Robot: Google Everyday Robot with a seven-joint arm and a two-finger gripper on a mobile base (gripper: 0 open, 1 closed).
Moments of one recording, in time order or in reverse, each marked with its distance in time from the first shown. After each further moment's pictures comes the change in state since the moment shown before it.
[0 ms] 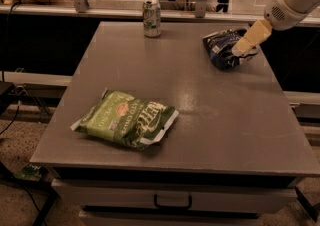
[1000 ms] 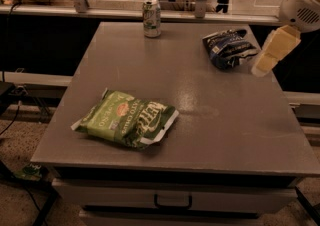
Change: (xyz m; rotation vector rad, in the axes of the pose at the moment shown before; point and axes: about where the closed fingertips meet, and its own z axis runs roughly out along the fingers) arm 0.036 0.075 -0.087 -0.050 0.048 -0.418
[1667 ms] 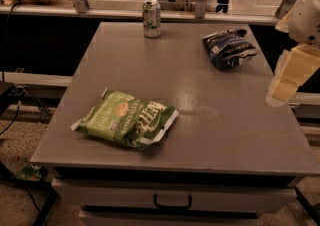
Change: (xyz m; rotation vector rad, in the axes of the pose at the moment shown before) arm 0.010 0.085 -0.044 -0.076 0.070 -0.141
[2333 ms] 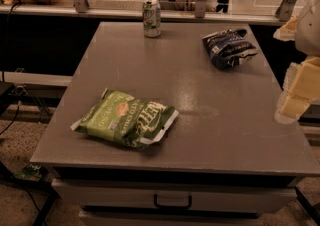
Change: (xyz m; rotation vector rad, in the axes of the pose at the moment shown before) arm 0.002 0.031 -0.010 -0.035 -0.021 -0.077
